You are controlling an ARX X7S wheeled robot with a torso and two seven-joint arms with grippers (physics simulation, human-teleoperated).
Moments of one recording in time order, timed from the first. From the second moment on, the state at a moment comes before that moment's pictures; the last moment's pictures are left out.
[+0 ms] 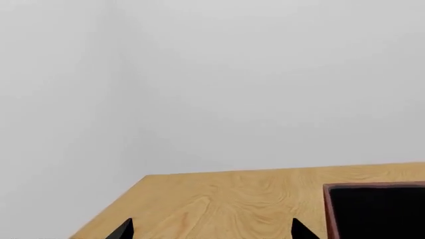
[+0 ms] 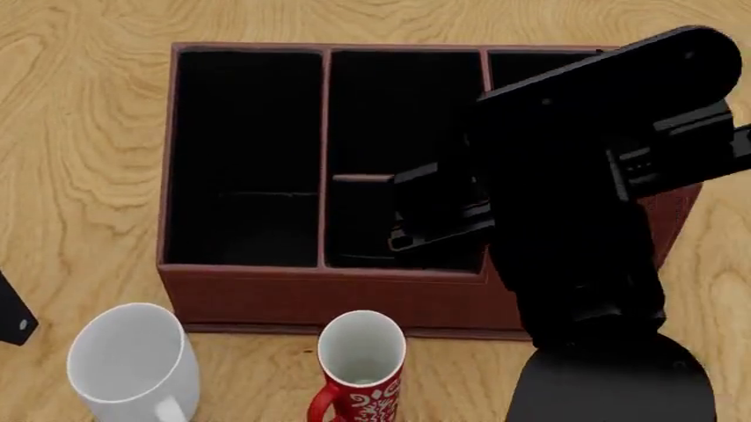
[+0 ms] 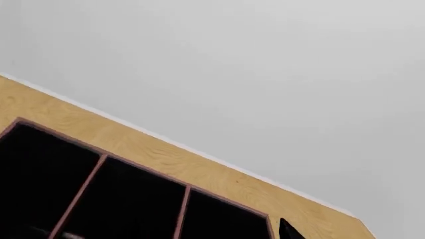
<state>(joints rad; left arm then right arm) -0.54 -0.45 -0.24 1.01 -0.57 -1.29 -0.45 0.89 0.16 -0.37 -0.81 -0.55 1.50 -0.42</state>
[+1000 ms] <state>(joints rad) -0.52 -0.50 -0.28 1.00 -0.66 -1.26 -0.52 0.86 0.01 -0.39 -0.81 -0.30 1.57 -0.49</state>
